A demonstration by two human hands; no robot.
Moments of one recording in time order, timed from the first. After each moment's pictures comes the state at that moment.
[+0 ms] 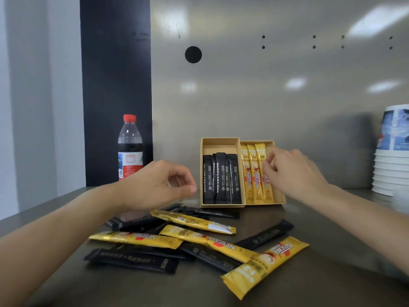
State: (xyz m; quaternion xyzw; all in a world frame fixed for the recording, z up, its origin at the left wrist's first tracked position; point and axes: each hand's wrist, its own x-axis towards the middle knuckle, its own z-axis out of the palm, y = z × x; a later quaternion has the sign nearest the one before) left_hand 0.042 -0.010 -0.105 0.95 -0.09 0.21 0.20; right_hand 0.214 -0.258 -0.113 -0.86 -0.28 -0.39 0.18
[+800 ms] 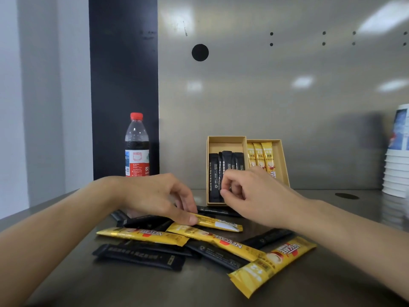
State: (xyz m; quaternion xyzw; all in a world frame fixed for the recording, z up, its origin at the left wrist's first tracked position) left_hand 0.037 0.001 -0.101 0.98 -0.08 -0.01 0.19; right_hand 0.143 -0.218 -0.128 -0.80 -0.52 -0.26 0.18
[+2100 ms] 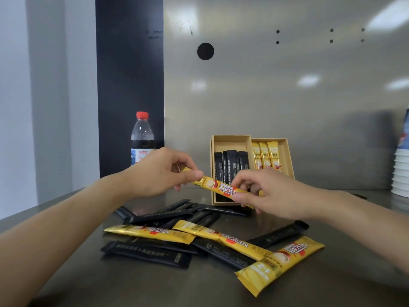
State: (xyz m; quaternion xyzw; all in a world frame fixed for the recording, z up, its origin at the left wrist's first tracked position) left_hand 0.043 0.005 -0.097 0.93 -0.07 0.26 0.24; right_hand 0.164 -0.233 -0.121 -0.80 -0.55 -0.11 0.22
